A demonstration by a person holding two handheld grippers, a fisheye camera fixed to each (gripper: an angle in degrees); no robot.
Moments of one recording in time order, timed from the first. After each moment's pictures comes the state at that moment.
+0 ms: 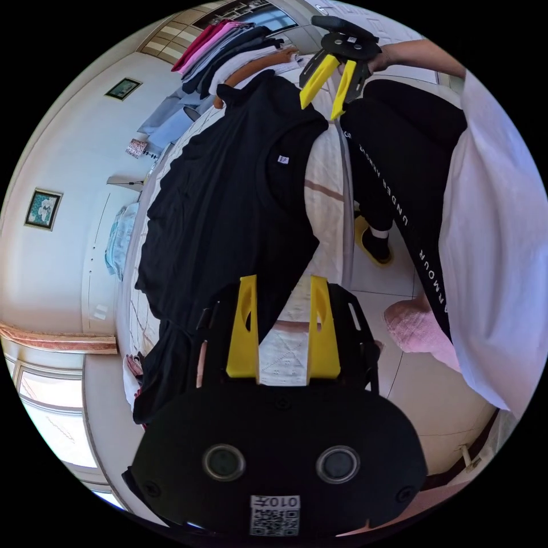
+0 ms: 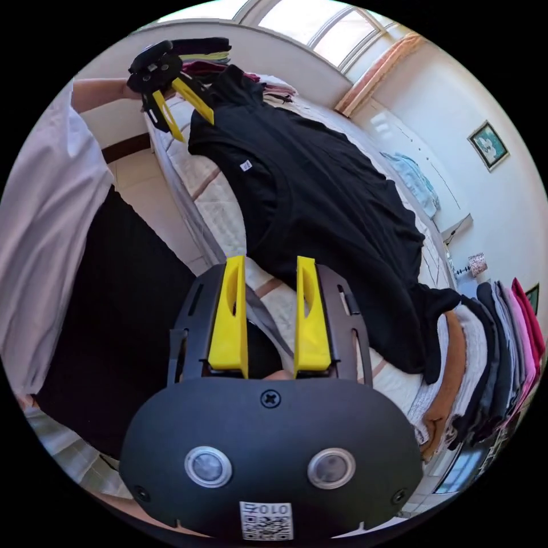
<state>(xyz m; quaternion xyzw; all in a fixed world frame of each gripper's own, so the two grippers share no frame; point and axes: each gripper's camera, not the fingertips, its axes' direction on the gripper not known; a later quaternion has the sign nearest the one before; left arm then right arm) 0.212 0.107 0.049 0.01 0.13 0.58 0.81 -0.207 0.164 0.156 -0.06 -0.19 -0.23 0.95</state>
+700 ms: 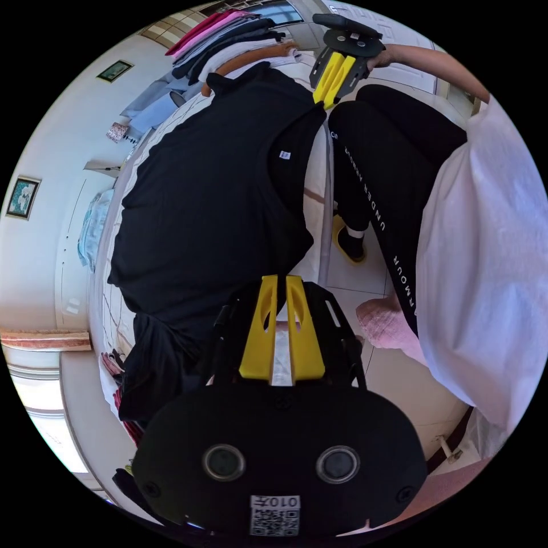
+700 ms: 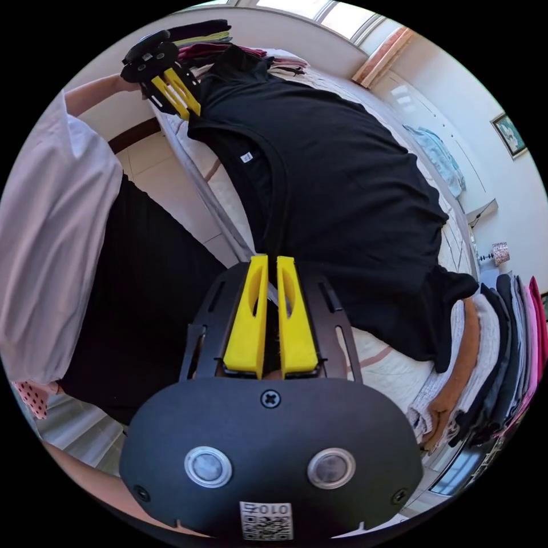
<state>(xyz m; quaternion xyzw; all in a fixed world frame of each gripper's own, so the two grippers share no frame) 0.148 0.112 0.062 -0.06 0.20 0.55 0.81 -0.206 0.147 0.172 -0.15 -0.26 -0.21 0.93</state>
